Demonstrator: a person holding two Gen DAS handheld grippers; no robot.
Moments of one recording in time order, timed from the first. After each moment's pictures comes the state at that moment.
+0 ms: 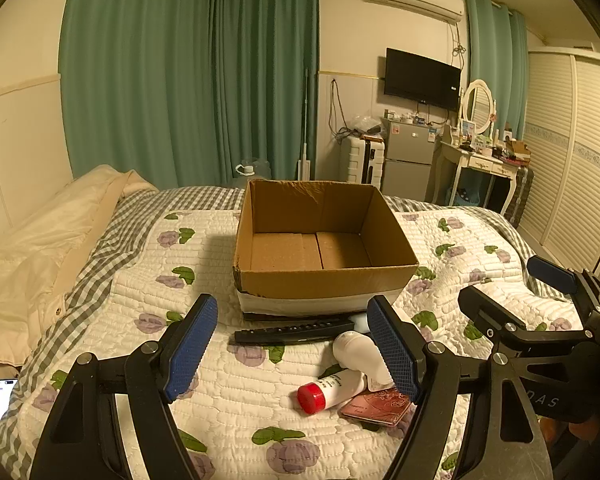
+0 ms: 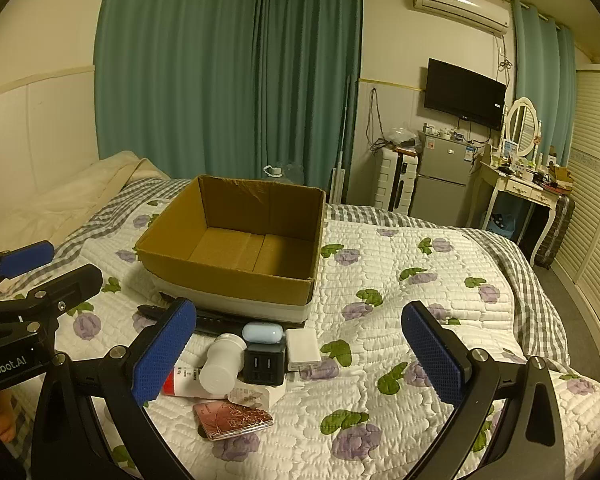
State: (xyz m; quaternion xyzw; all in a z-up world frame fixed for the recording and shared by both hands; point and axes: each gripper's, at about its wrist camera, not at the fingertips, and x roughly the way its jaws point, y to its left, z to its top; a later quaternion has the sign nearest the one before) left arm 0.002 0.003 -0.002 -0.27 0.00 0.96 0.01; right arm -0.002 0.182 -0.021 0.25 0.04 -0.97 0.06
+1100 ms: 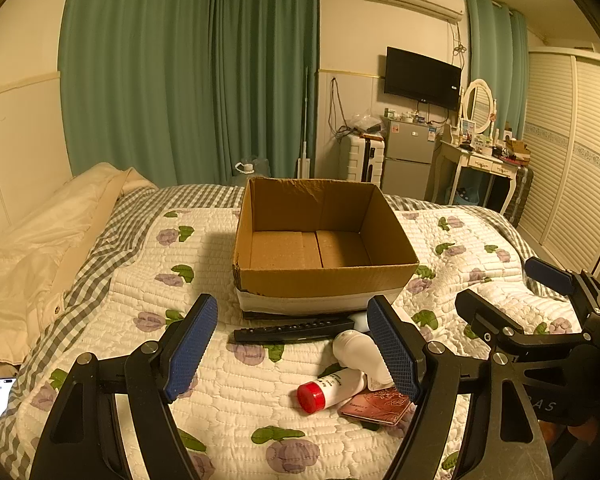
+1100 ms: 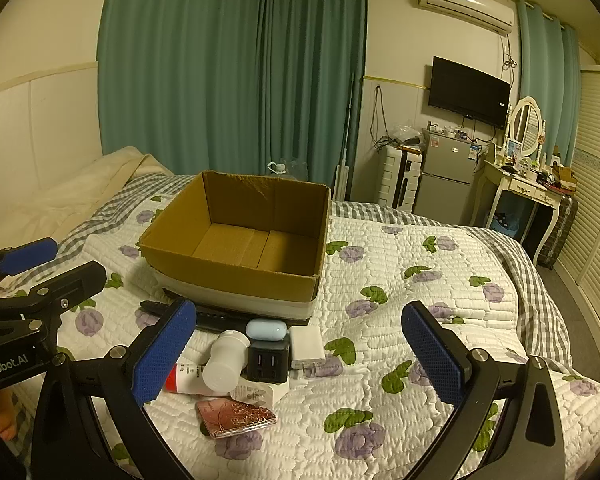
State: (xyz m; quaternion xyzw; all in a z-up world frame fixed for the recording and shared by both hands) left arm 0.001 0.002 -0.002 -0.27 0.00 0.96 0.02; right arm -0.002 0.179 -0.023 0.25 0.05 -0.96 0.07
